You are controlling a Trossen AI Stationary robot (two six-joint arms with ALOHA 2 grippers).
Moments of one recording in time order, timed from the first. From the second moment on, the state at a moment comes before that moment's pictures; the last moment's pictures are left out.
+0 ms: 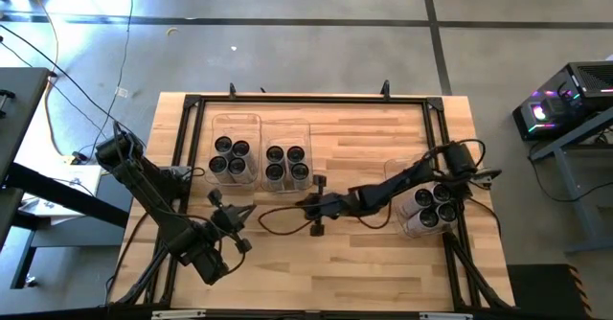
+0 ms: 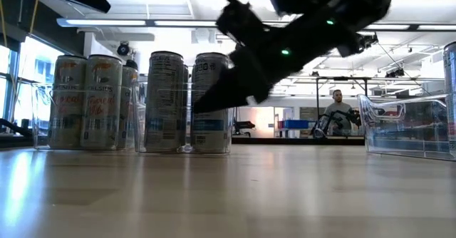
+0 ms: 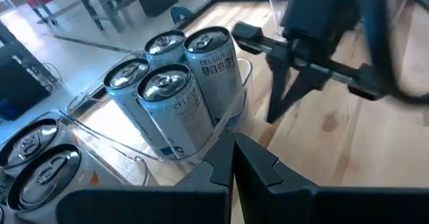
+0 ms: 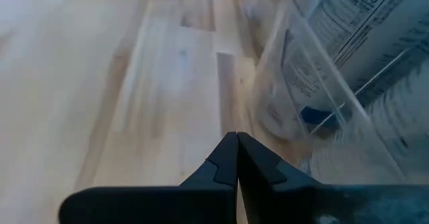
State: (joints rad) left arm -0.86 1.55 1.07 -1.04 -1.18 -1.25; right arm 0.23 1.96 1.01 0.42 0.35 -0.06
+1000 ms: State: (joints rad) left arm -0.86 1.55 1.07 -1.01 -1.11 -1.25; right arm 0.27 2.02 1.27 0.19 0.42 -0.08
